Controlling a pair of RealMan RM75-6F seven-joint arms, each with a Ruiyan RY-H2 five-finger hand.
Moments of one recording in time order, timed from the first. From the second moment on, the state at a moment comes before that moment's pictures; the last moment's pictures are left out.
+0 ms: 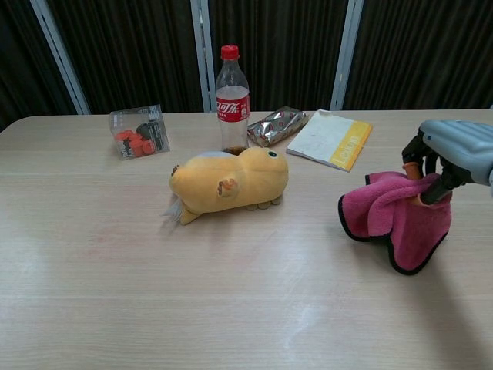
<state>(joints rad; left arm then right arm) -0.03 -1.03 0.04 -1.72 1.57 1.49 0.02 0.52 -1.63 0.24 -1.52 -0.97 1.23 -0.58</state>
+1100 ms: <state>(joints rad) -0.02 -1.03 0.05 -1.72 1.58 1.50 0.02 0.42 -1.31 0.25 -1.72 -1.03 1.26 -0.42</state>
